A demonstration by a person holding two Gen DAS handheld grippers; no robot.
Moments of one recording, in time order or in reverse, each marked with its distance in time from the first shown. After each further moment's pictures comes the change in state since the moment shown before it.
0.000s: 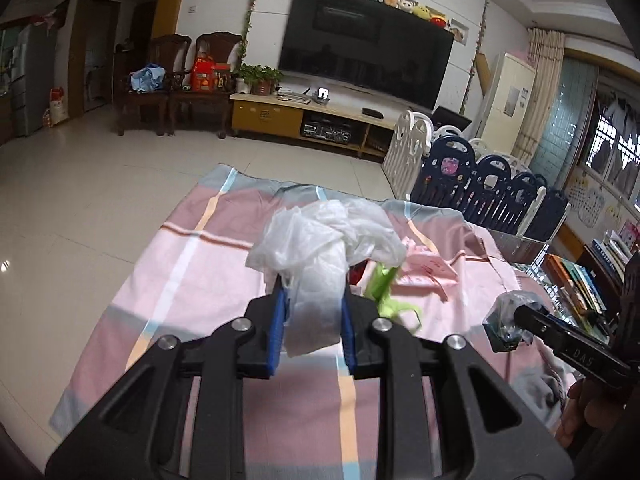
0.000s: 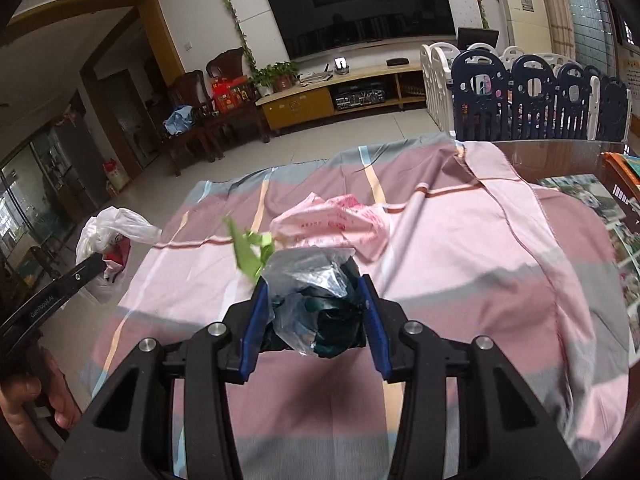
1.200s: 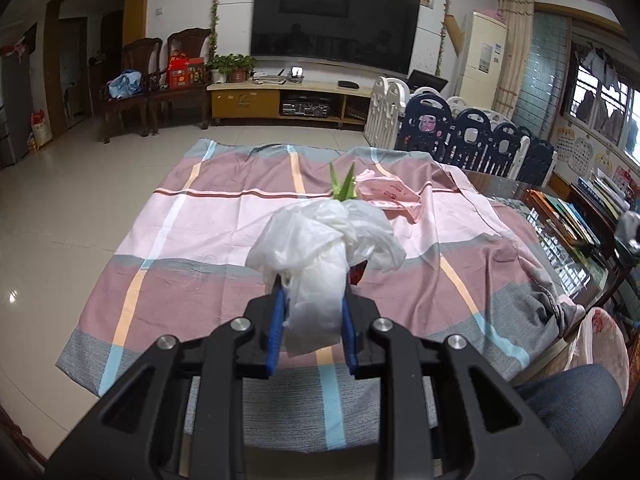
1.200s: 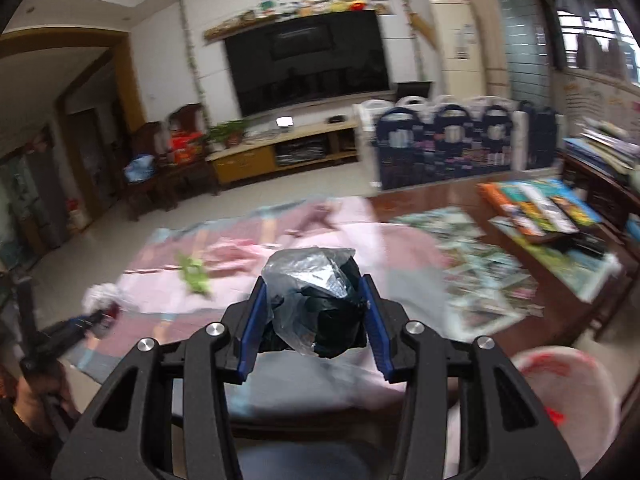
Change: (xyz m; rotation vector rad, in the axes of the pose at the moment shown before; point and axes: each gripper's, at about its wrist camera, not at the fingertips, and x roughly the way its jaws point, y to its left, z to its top) left arm -0.041 -0.042 -0.060 0.157 0.076 -0.025; right arm -0.215 -0.110 -0.041 0.045 -0.198 -0.240
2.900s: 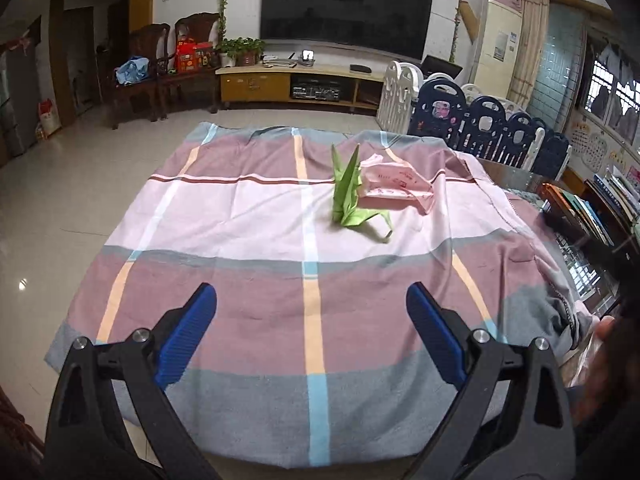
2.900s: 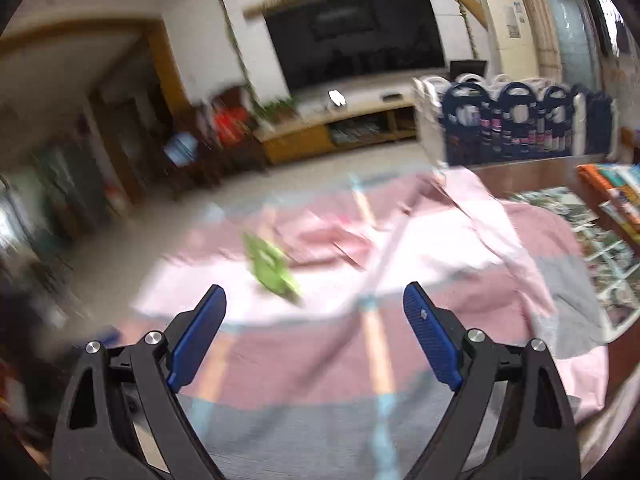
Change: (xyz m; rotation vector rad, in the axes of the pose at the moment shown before) left arm 0.033 0.002 0.013 -0.029 0.066 0.050; right arm 0.140 0.158 -0.023 -0.057 0.139 0.139
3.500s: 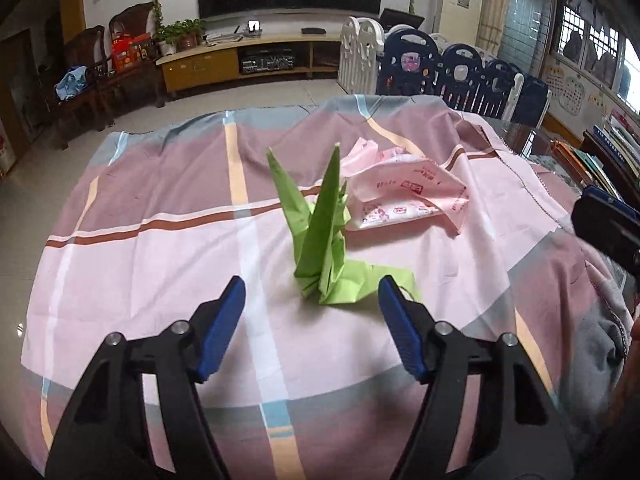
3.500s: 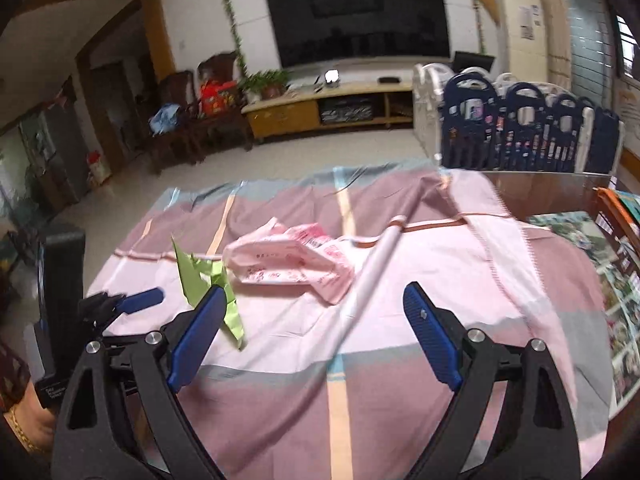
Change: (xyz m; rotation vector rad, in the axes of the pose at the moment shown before) left arm 0.169 -0.036 0.060 0.179 0.135 -0.079; right arm 0.105 -0.017 0.051 -0.084 0.032 0.030
